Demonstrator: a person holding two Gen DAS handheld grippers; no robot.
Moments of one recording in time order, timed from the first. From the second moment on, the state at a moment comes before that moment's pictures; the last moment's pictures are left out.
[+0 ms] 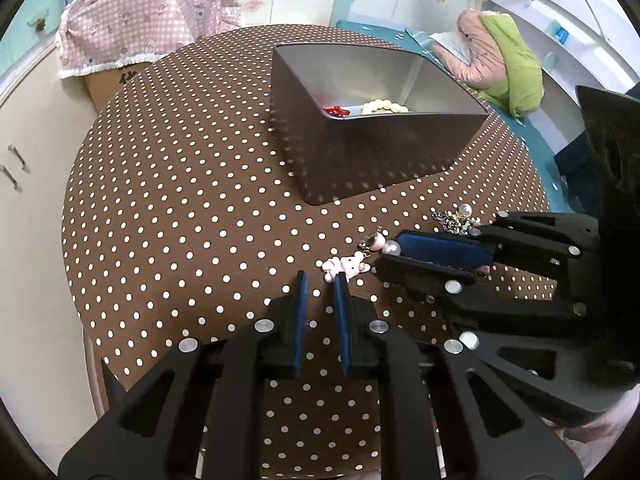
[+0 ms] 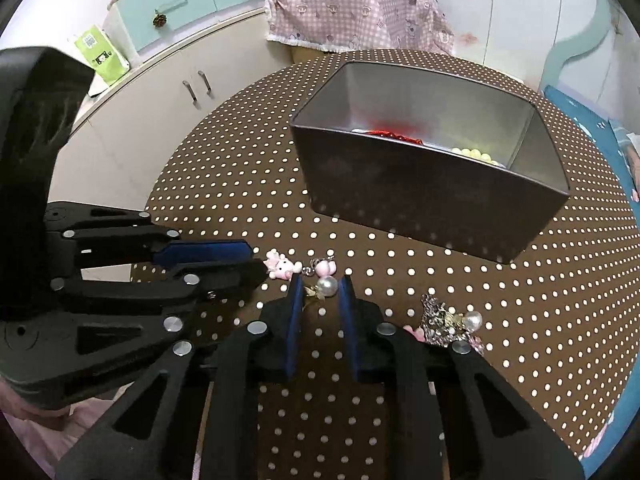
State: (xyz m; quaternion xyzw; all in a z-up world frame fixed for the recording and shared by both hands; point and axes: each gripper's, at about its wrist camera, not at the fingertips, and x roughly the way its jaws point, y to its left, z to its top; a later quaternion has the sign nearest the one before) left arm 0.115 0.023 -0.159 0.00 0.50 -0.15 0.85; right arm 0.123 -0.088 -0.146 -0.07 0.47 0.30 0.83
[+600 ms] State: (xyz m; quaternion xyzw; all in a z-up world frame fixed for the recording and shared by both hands) left arm 0.137 -0.008 -0.163 0.07 0.49 -0.17 0.85; right arm 0.126 -0.127 -0.129 -0.02 0.46 0.28 0.85
